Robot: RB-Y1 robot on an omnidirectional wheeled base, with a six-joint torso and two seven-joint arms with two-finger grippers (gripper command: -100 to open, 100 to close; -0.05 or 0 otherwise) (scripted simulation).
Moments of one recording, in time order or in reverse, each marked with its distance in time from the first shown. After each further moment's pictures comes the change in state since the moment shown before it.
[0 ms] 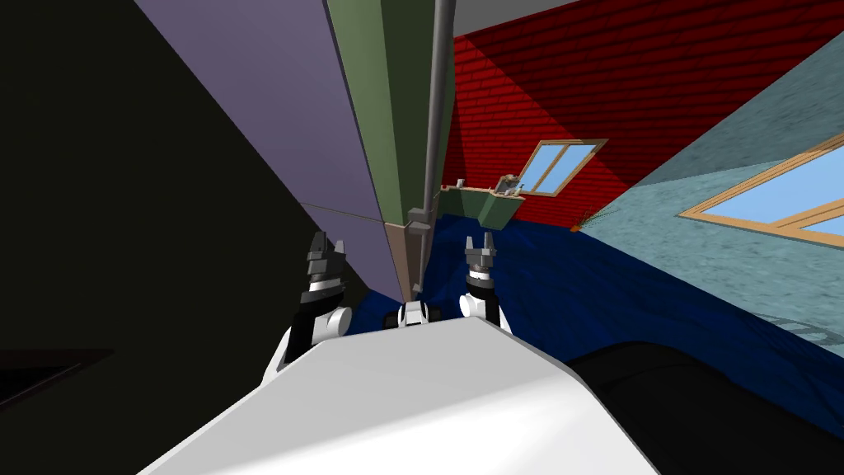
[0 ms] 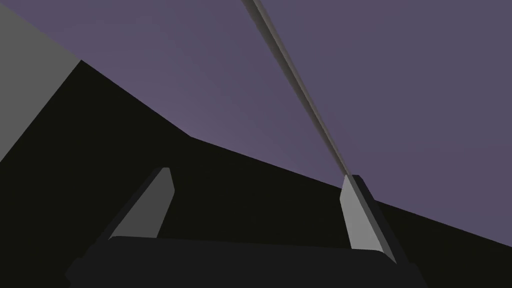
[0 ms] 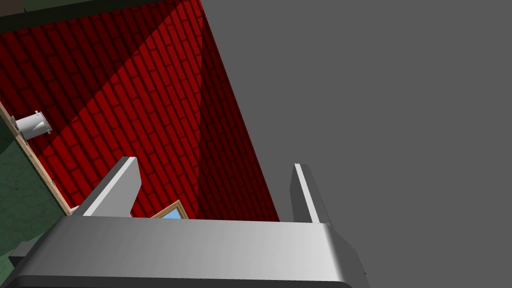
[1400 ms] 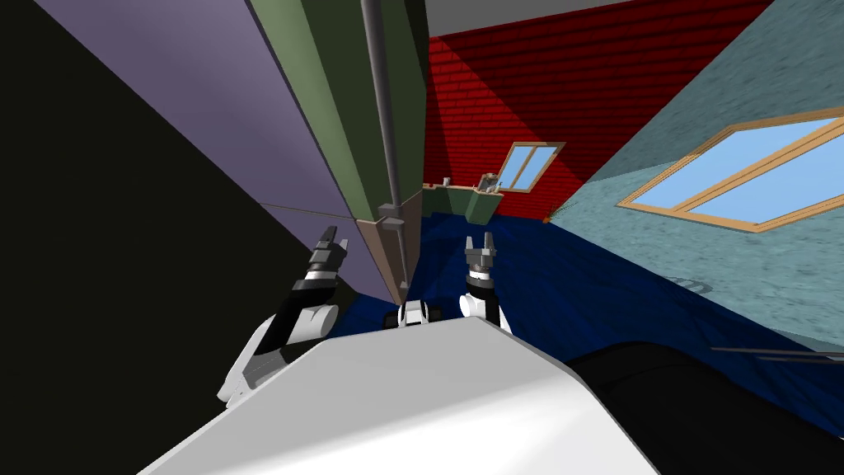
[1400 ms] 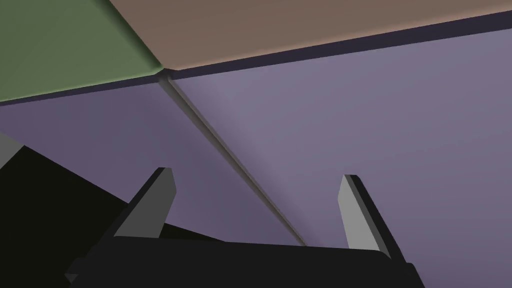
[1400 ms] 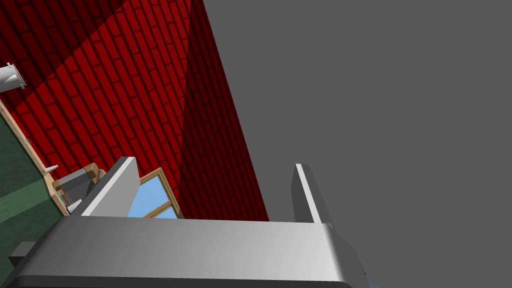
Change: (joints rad) left arm -0.052 0.181 0.040 -0.102 0.022 0.348 0.066; right arm 0.000 0.000 0.000 0.000 0.000 0.000 0.000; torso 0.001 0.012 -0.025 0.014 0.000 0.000
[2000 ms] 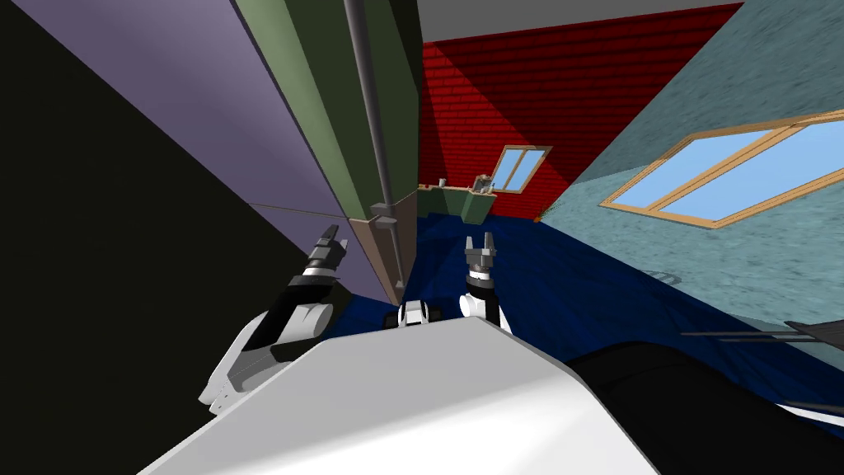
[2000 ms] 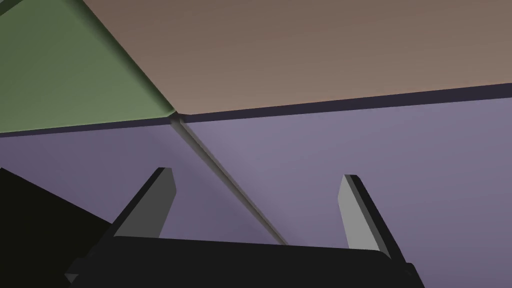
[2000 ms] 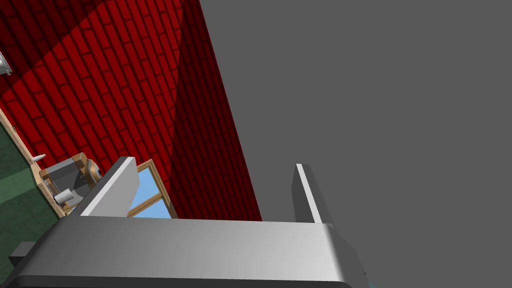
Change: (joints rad) left arm -0.020 0.055 0.022 -0.043 0.009 0.143 0.027; right arm 0.000 0.000 0.000 0.000 0.000 0.000 0.000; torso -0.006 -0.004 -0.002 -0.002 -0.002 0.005
